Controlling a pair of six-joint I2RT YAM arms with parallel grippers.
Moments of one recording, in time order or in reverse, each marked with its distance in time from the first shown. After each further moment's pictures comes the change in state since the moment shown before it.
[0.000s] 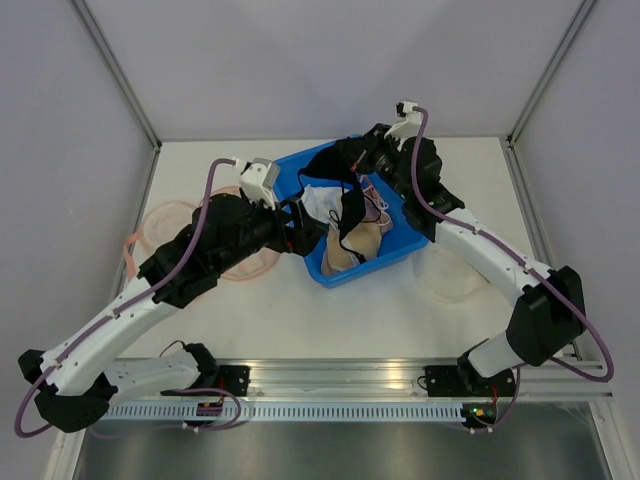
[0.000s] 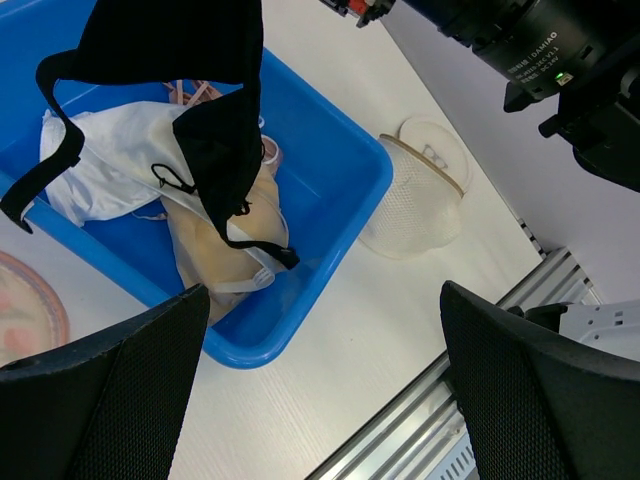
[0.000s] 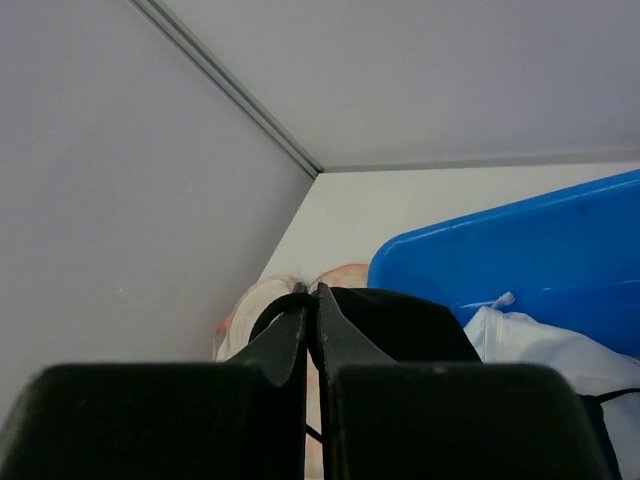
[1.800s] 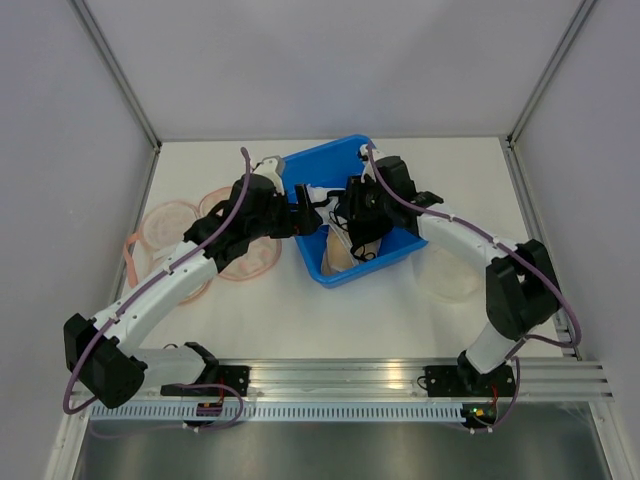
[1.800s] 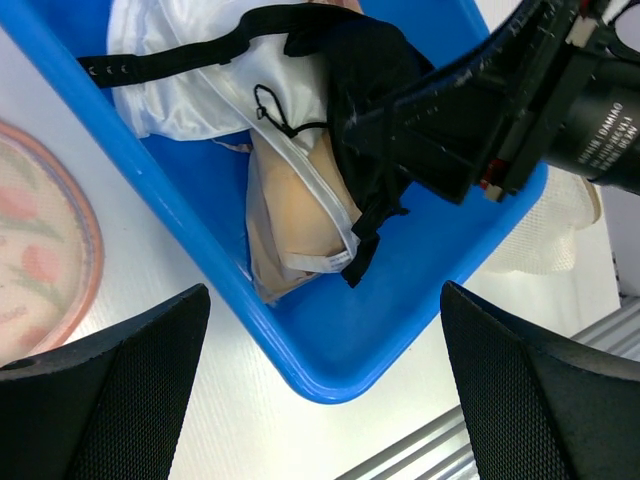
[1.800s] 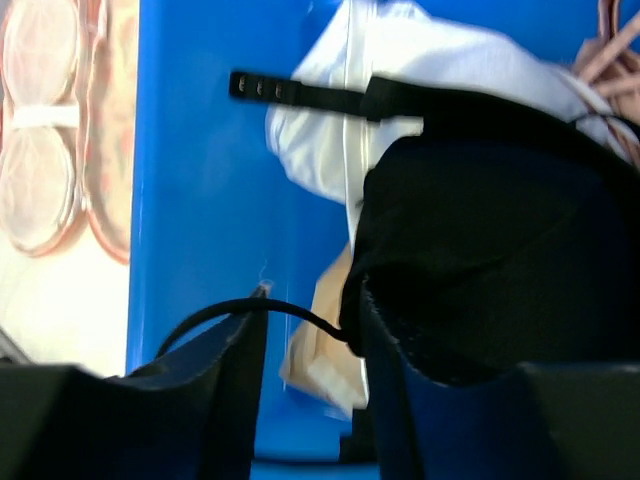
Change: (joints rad) left arm 0.240 0.248 -0.094 0.034 0.097 -0.118; right arm -0.024 0.194 -0.039 -0.432 -0.153 -0.247
